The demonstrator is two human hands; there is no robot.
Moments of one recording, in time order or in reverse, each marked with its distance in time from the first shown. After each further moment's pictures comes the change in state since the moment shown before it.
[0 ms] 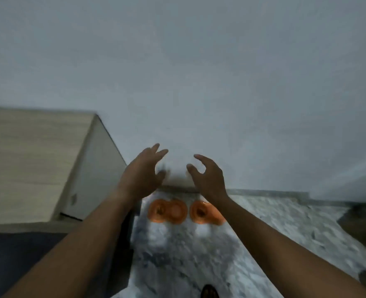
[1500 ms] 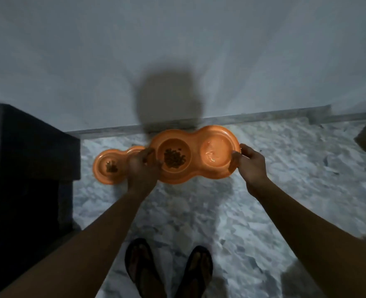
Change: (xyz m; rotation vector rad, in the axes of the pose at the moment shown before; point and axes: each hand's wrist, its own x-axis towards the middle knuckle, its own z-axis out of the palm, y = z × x) left_hand 0.054 -0.103 0.476 -0.573 -0.043 -0.535; right_hand 0.089 0.471 0.046 0.281 0.237 0.636
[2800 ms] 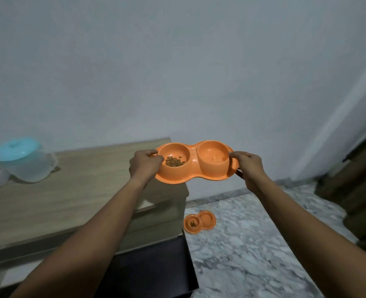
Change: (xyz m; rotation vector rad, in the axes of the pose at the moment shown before) left_hand -0.312 0.185 -0.761 -0.135 0.052 0.288; right_hand -0.732 -0.346 0.141 0.380 0.111 -0.361
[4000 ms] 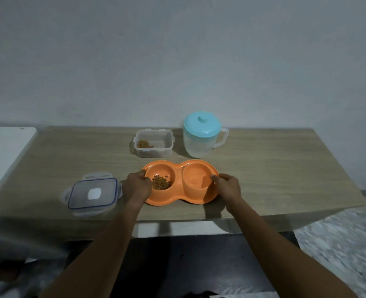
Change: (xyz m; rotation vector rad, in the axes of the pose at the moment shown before) left_hand 0.150 -0.311 -0.490 0.298 0.181 -0.293; right_hand -0.222 0.138 0.592 -0.345 -0.205 0.180
